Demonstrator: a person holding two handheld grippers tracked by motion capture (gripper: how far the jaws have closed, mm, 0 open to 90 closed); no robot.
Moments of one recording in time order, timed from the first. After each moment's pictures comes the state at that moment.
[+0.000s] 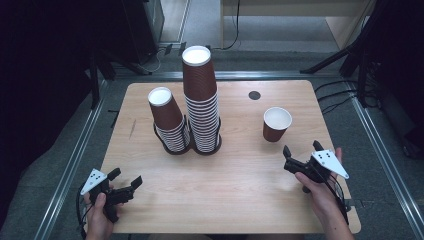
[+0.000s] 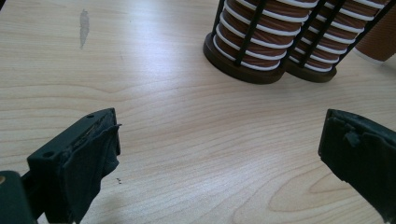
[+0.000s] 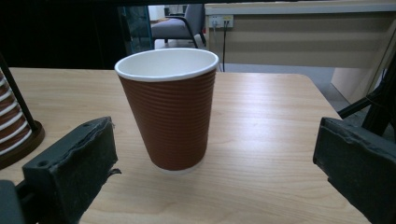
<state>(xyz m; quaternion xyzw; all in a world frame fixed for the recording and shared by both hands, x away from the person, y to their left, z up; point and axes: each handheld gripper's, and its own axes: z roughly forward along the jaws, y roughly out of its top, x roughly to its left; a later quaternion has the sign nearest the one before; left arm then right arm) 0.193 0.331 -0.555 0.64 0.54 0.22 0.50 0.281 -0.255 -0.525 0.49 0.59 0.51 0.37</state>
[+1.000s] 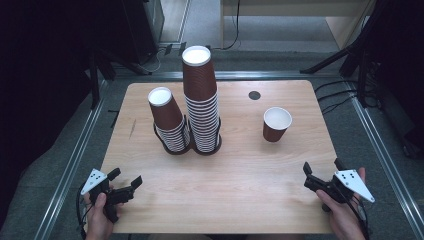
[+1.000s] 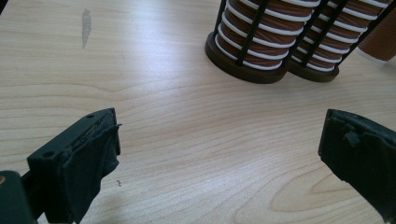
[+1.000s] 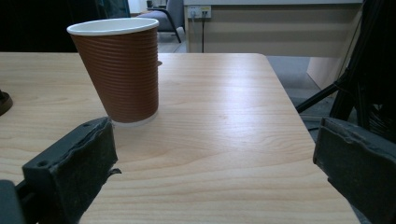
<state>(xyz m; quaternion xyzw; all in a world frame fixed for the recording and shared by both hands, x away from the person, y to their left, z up) 0.193 0.331 -0.555 0.64 0.55 0.23 0.50 0.239 -0.306 -0.543 0.51 0.59 0.49 0.39</state>
